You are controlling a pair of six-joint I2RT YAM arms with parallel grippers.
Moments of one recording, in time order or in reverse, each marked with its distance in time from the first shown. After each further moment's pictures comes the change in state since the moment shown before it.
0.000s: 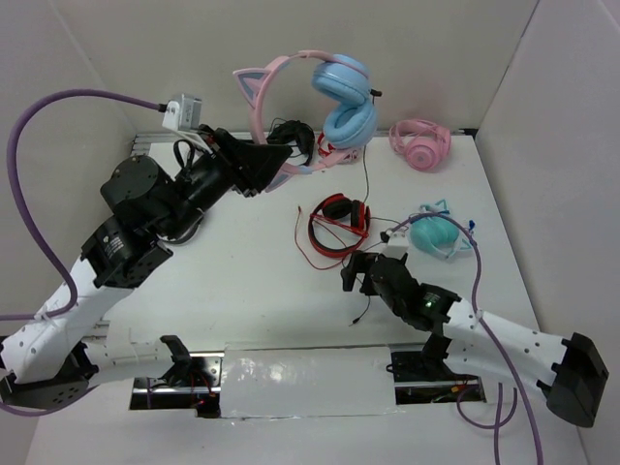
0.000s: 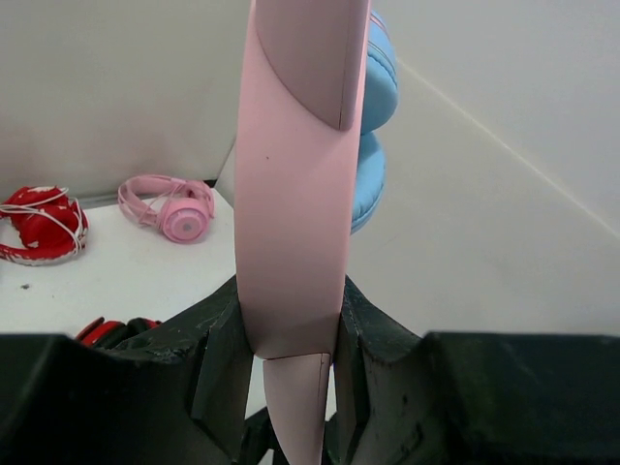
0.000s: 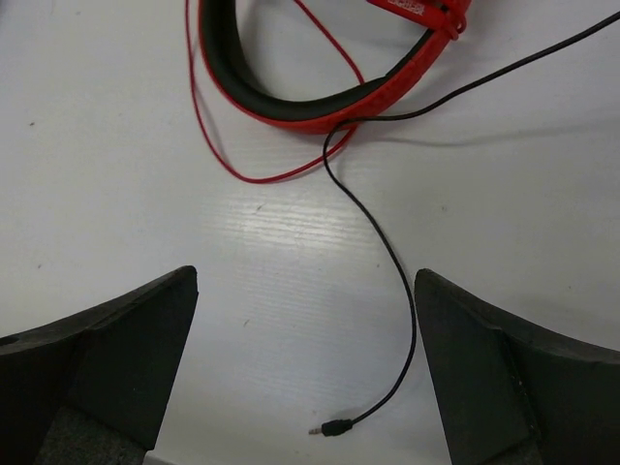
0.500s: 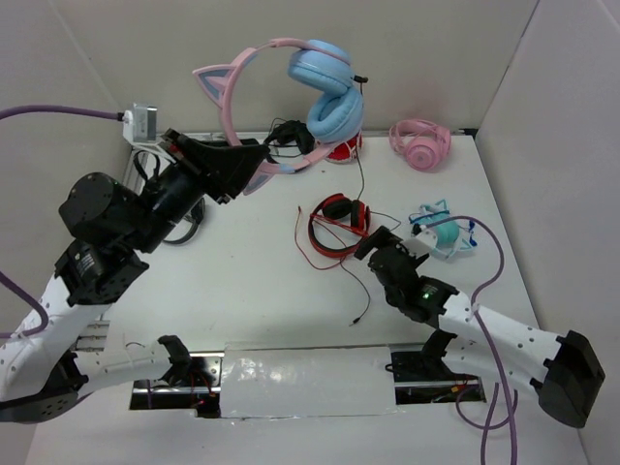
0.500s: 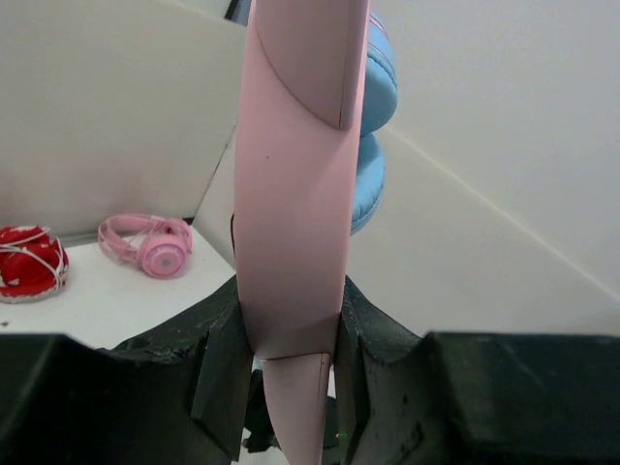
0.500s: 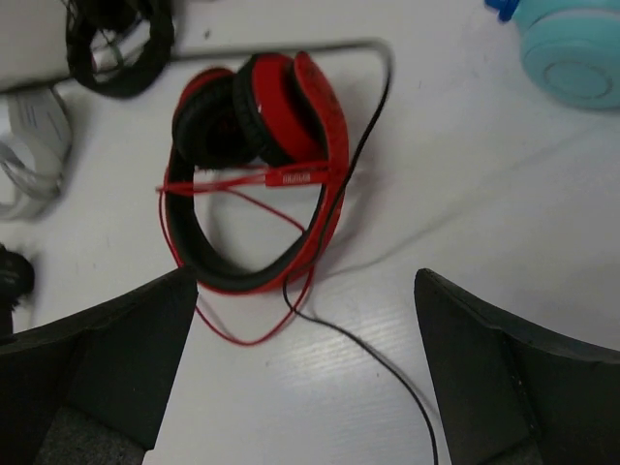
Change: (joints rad) left arm 0.000 -0.099 -0.039 0.046 0.008 -0.009; right arm -0.062 0.094 0.048 0.037 0.352 0.317
